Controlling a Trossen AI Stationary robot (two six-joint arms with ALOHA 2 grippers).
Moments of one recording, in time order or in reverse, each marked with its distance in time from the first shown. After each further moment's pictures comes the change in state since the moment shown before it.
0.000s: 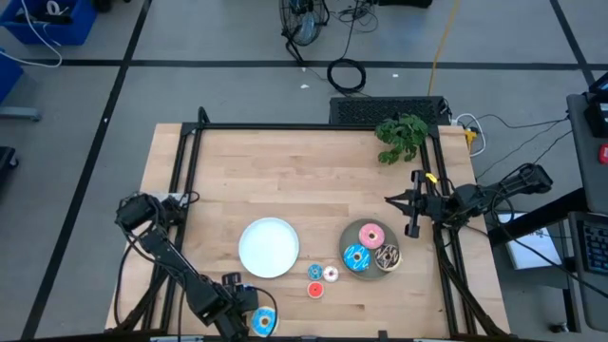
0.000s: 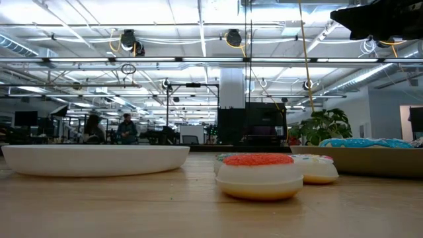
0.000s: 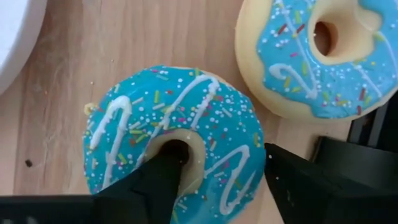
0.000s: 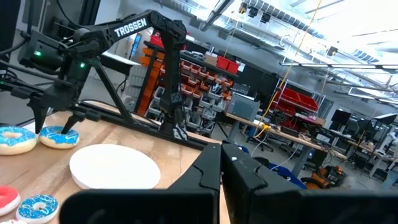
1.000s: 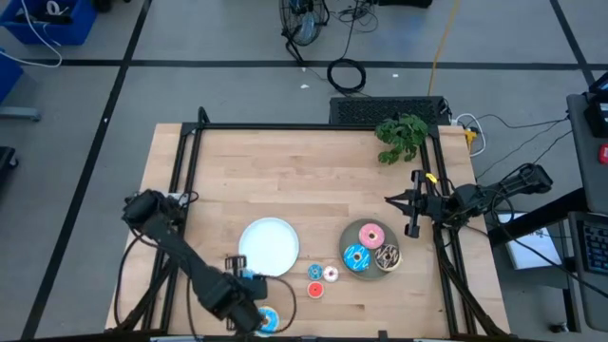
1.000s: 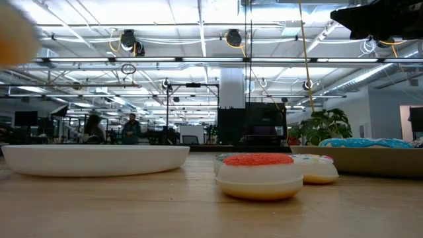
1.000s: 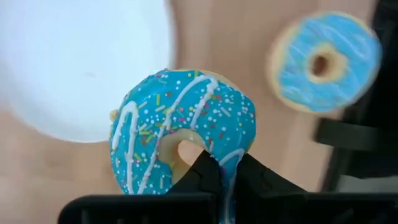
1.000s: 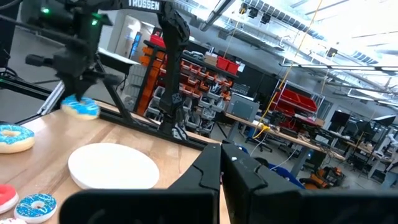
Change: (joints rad) left arm 0.137 0.002 0.428 -0.609 0.016 0.214; right arm 0.000 0.001 0.000 0.002 0.000 -0.010
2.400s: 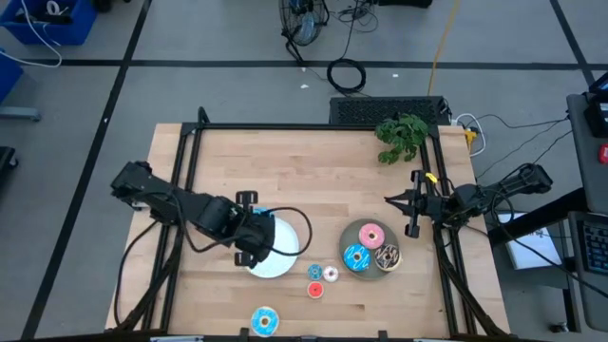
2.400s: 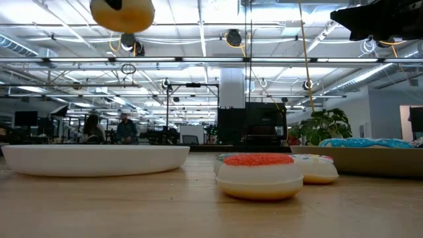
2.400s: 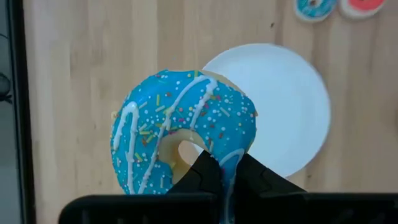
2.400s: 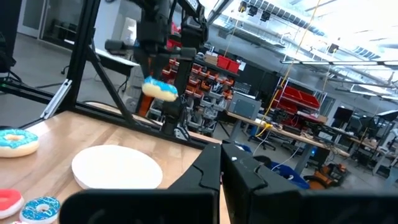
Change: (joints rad) left arm 0.327 -0.253 0.038 -0.126 -0.226 0.466; right arm 0.000 0.000 0.000 -0.002 0.000 0.032
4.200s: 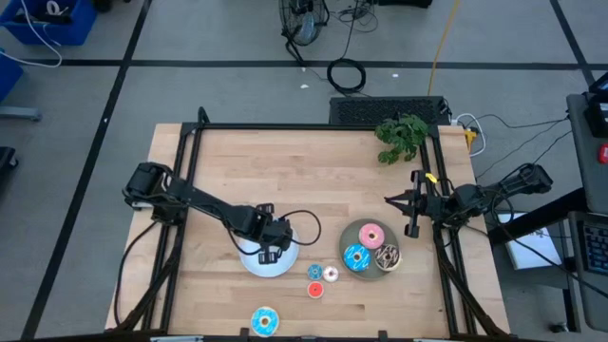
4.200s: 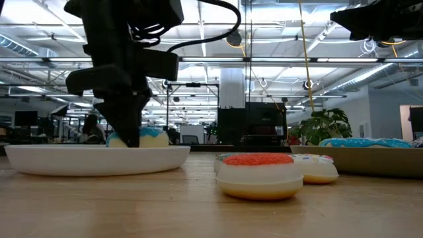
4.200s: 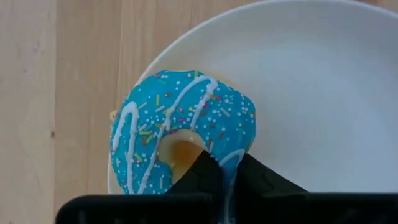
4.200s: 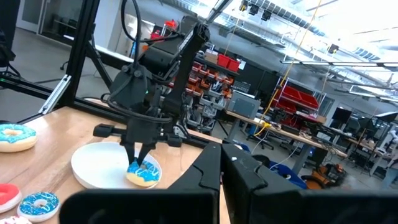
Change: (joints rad) left arm 0.145 0.105 -0.619 0.796 0.134 0.058; right arm 0.000 0.001 0.000 -0.007 0.002 -0.018
